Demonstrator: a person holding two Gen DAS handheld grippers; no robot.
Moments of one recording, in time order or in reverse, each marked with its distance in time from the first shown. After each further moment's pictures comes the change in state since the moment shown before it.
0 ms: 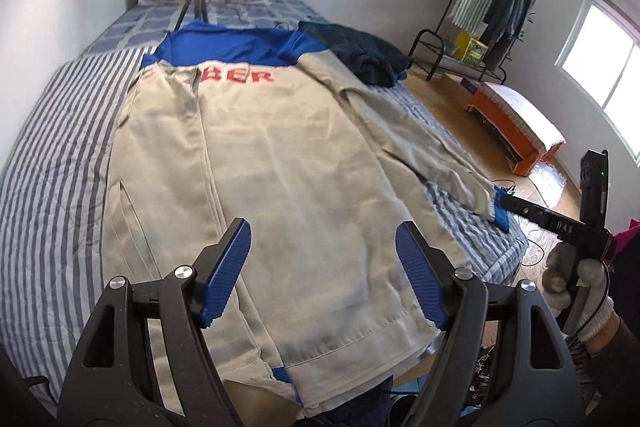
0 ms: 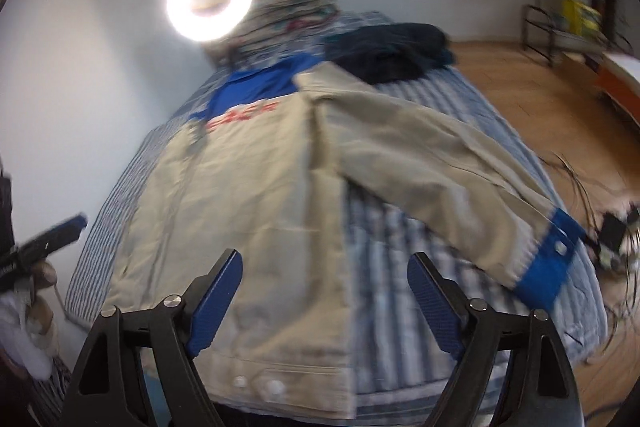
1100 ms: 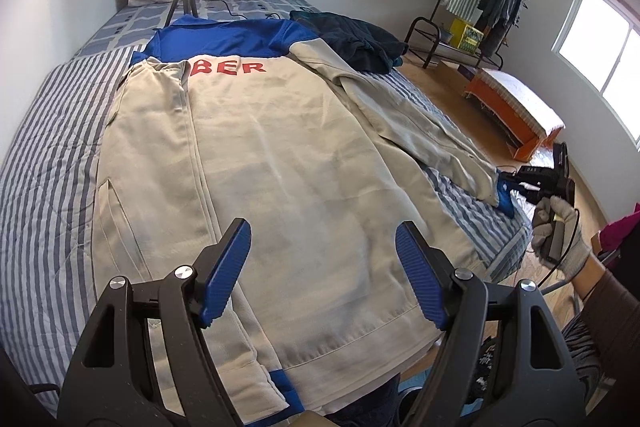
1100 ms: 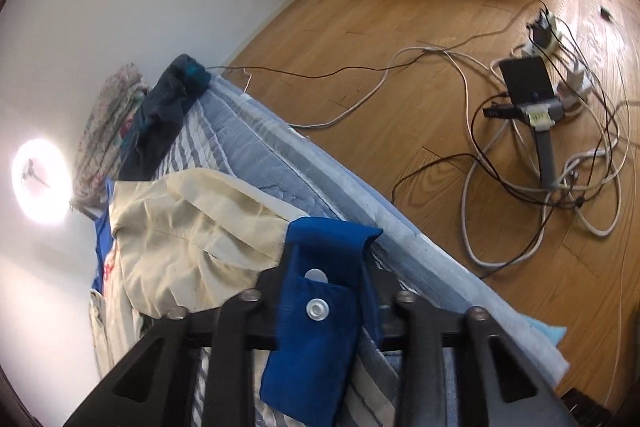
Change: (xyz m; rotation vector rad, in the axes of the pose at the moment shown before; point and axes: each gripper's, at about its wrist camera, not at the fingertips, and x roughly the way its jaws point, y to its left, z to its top) left arm 0.011 -0.011 -0.007 0.062 0.016 -0.003; right arm 0.045 -0.243 0.002 0.644 -0.021 -0.164
